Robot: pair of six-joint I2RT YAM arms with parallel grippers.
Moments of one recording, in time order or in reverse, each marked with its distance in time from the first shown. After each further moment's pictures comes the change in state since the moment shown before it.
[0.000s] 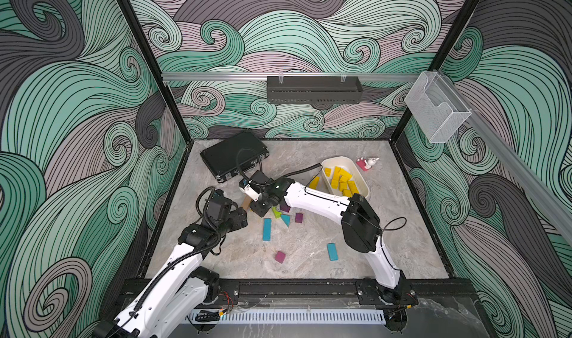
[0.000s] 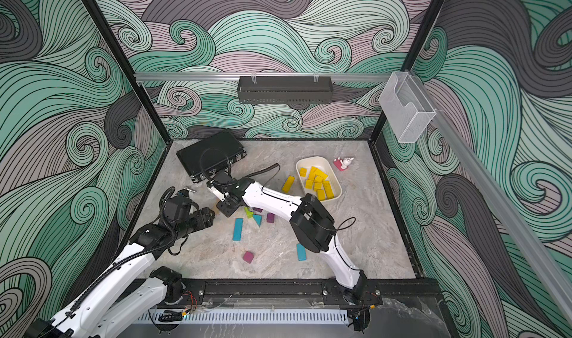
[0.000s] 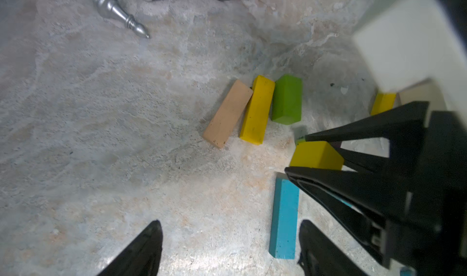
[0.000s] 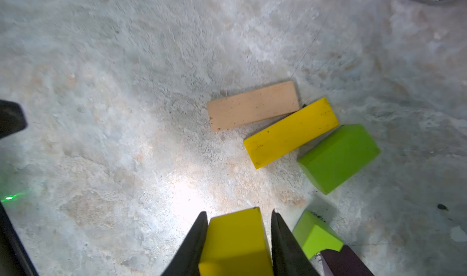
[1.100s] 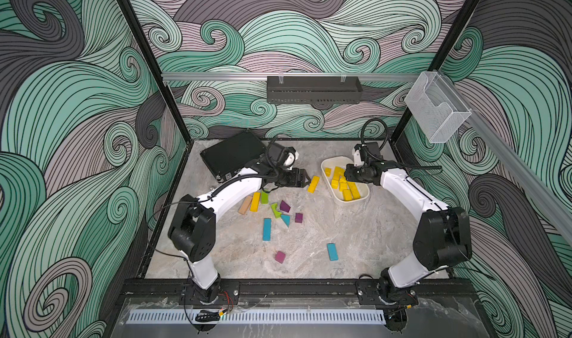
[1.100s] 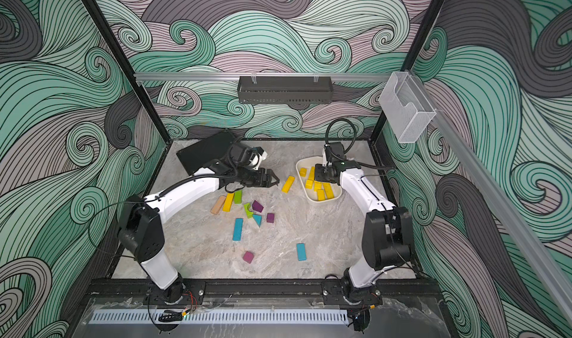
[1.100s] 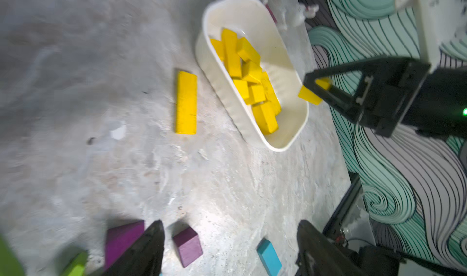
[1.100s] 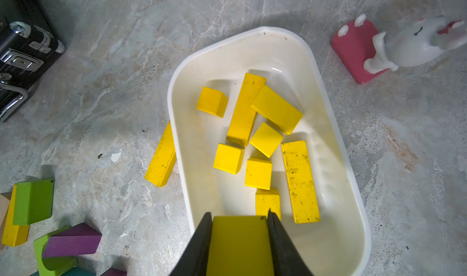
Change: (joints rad) left arm -0.279 1.007 0.886 0.110 0.516 0.154; right arm -0.828 -0.562 -0.647 0.132 -0.023 0.192
